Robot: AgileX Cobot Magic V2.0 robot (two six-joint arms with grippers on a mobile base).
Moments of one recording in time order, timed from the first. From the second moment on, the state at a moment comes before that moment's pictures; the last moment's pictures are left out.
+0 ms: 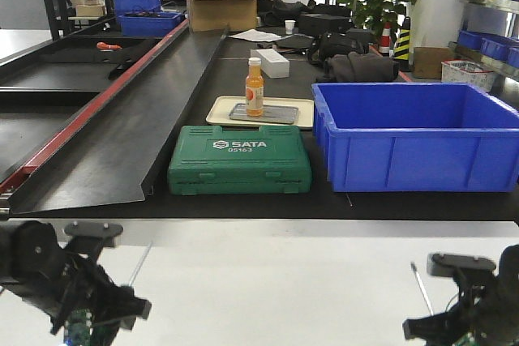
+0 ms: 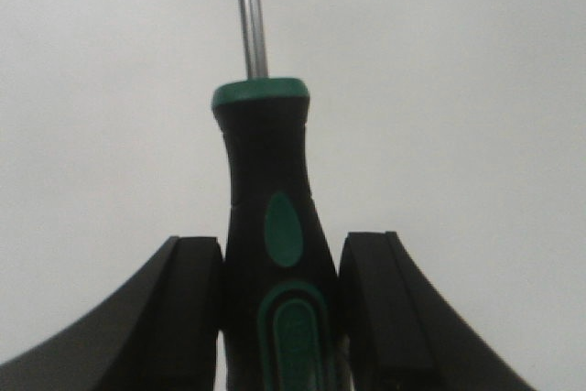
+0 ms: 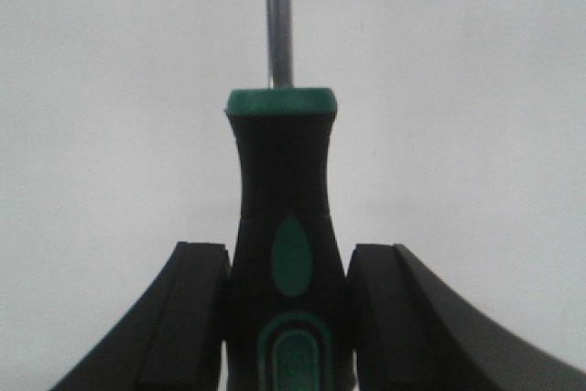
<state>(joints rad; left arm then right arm) -0.24 1.76 -1.19 -0.17 0.63 0.07 0.01 1.73 -1.04 0.11 0.62 0.00</state>
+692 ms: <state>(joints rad) -0.27 0.87 -0.79 -0.18 0.34 0.12 0.01 0.70 -0.74 0.14 0.42 -0.10</state>
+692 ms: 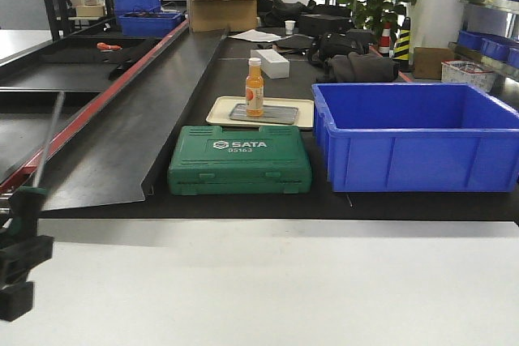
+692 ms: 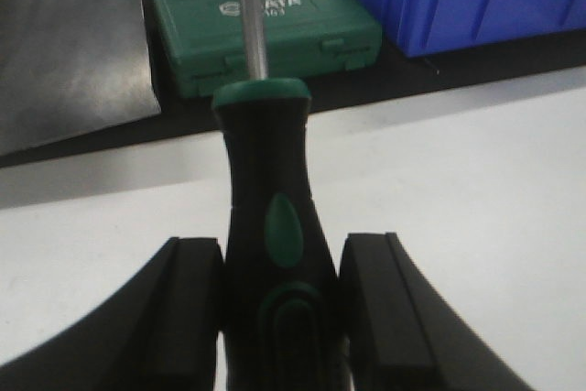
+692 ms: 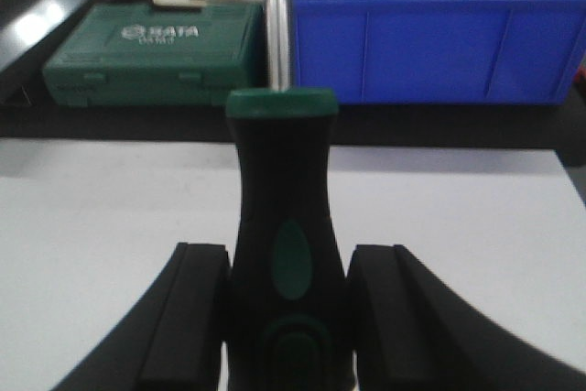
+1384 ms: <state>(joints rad) -0.27 0.70 -0.76 -0.18 0.32 0.12 0.01 0.55 -0.70 0.16 0.45 -0.09</state>
